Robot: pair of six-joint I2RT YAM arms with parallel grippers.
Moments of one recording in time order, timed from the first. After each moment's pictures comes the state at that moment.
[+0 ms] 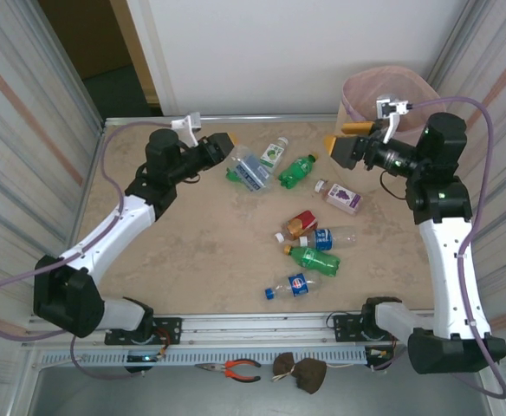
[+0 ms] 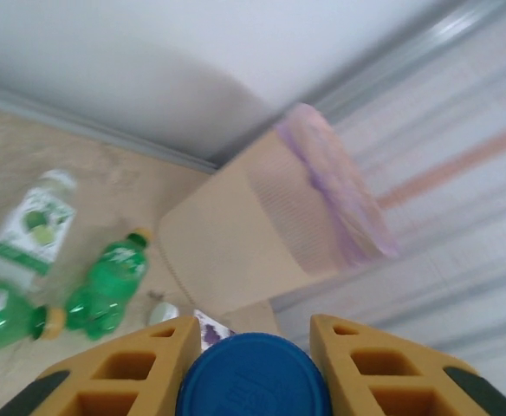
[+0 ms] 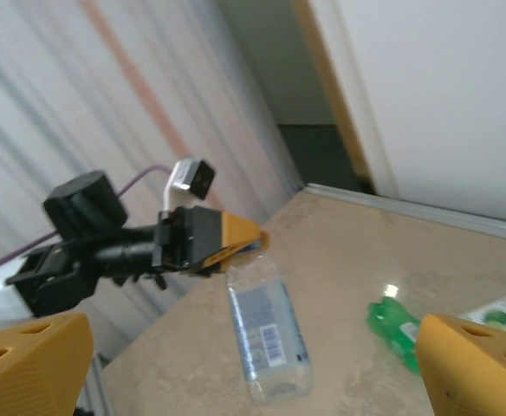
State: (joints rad) left arm -0.43 1.35 1.10 0.15 0.43 -0.82; right arm 0.05 1.07 1.37 -0.40 -0.93 0.34
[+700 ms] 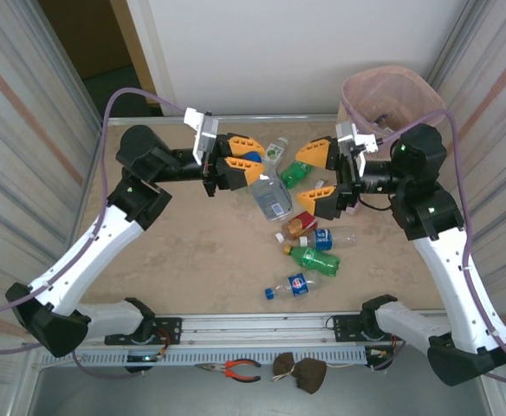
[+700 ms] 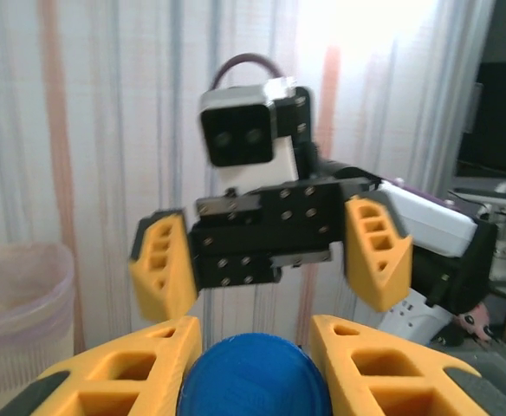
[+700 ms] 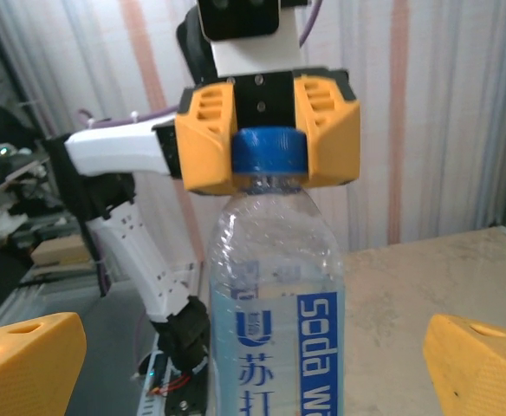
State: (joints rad) left arm -0.64 1.22 1.34 0.22 0.98 -0.28; right arm 0.36 1.02 1.37 -0.39 -1.16 0.09
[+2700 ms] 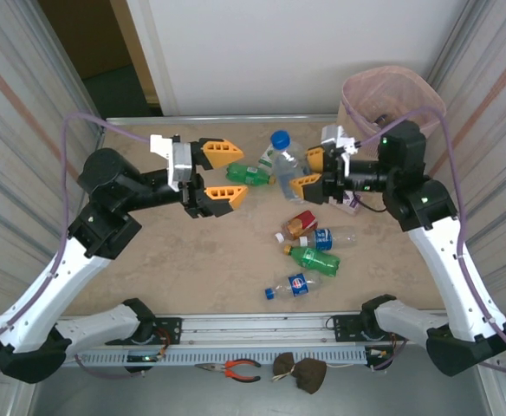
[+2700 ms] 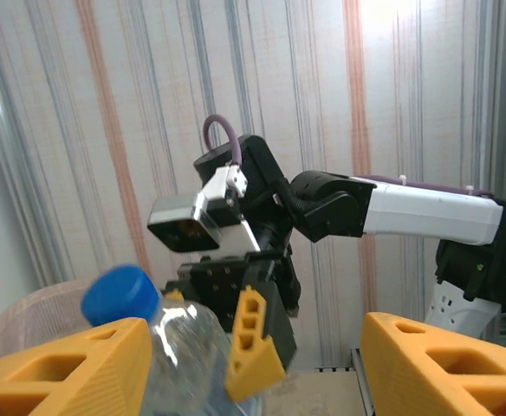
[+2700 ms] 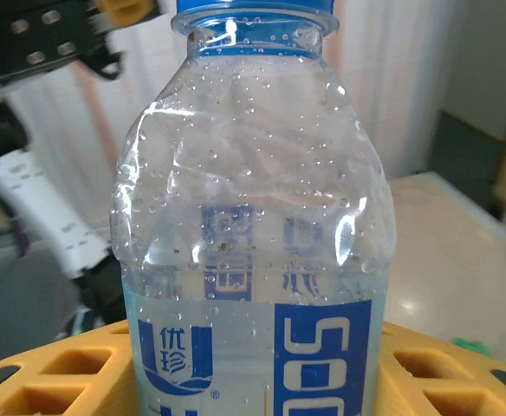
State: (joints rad) left arm -0.73 1.01 1.33 -0.04 0.71 -0.02; right arm 0.35 1.09 1.43 -0.61 -0.96 -0.17
